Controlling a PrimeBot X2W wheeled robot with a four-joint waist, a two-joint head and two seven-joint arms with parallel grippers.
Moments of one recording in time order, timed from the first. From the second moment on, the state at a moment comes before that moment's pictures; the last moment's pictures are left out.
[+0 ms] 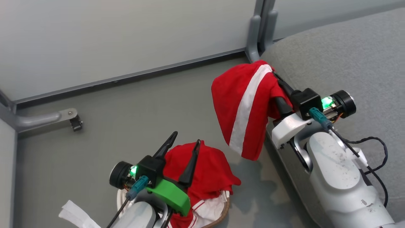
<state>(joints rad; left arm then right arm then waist) -0.30 0.16 -0.65 0.33 -0.41 -0.01 -0.26 -0.58 -0.06 0.21 0.52 -0.06 0.13 -0.26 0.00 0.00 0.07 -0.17</state>
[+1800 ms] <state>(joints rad) -0.53 0.24 -0.74 0.11 -0.25 -0.04 -0.19 -1.16 -0.70 -0.13 0.67 -0.04 0.13 -0.03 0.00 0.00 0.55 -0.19</state>
